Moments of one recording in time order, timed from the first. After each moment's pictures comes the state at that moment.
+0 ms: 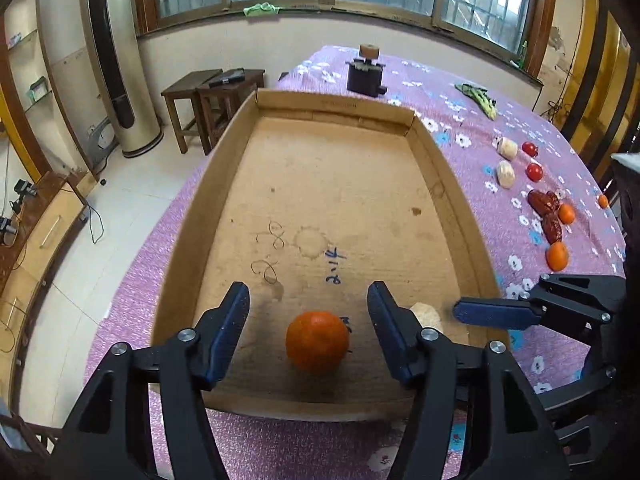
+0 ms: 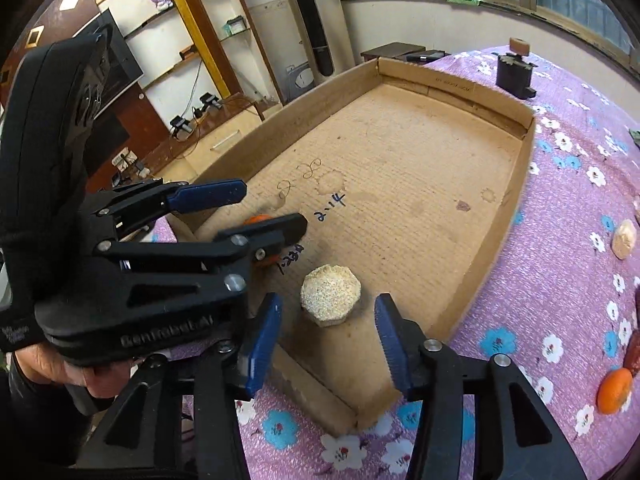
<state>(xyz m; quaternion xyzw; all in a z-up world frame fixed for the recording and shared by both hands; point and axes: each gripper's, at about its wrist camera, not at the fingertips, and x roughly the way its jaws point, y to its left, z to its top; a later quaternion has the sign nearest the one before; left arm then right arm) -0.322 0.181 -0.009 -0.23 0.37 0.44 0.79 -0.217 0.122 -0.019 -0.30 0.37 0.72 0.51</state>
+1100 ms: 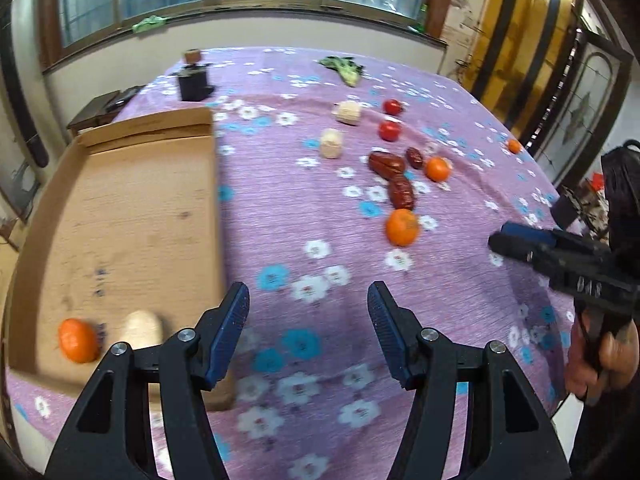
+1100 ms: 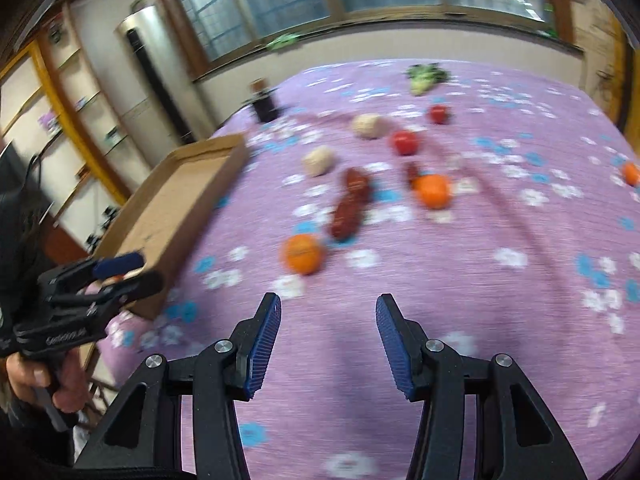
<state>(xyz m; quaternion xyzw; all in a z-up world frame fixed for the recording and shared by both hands) -0.190 0.087 0.005 -0.20 0.40 0.29 0.85 0.012 -0.040 0.000 -0.15 0.41 0.56 0.71</state>
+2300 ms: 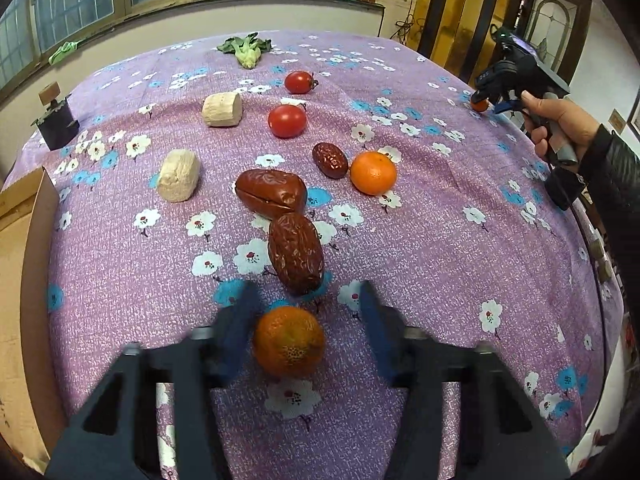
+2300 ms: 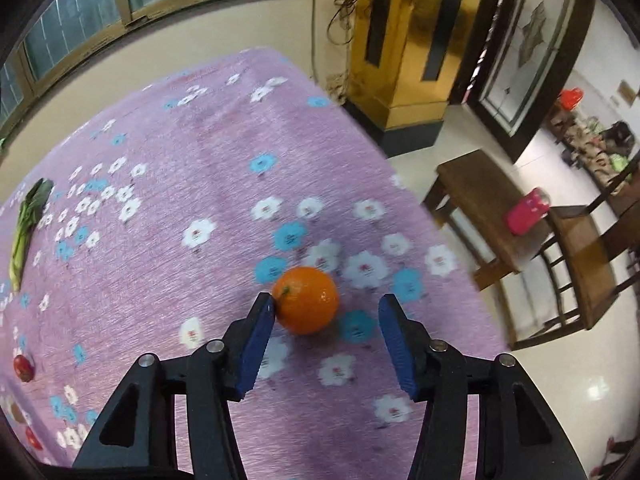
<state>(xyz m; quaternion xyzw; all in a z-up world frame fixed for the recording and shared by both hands) -0.052 0.089 -0.040 -0.15 0.43 0.20 0.87 0.402 -0.018 -0.026 -0.11 0.50 0.18 0.84</state>
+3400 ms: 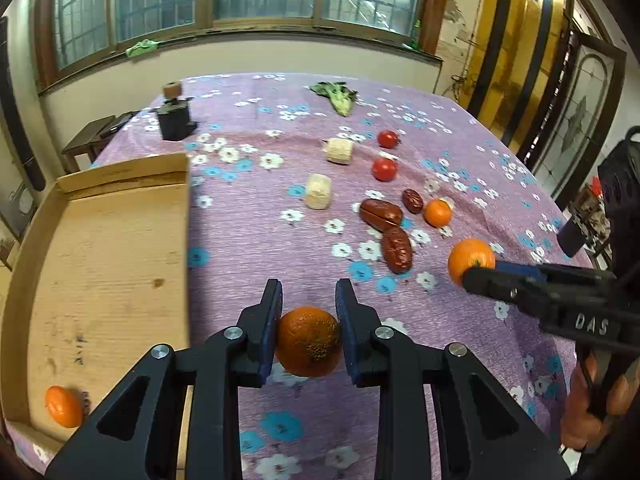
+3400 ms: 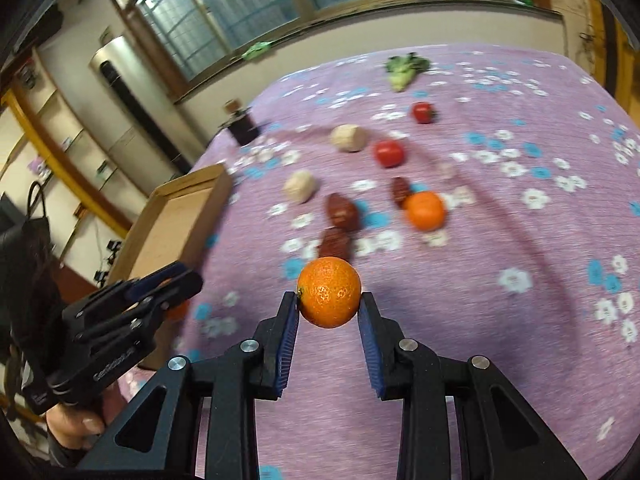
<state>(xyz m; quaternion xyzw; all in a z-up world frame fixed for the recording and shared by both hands) -0.157 0.109 0.012 -0.18 0.36 0.31 0.86 0.007 -0.001 0.005 -0.11 0.45 0.57 0.68</state>
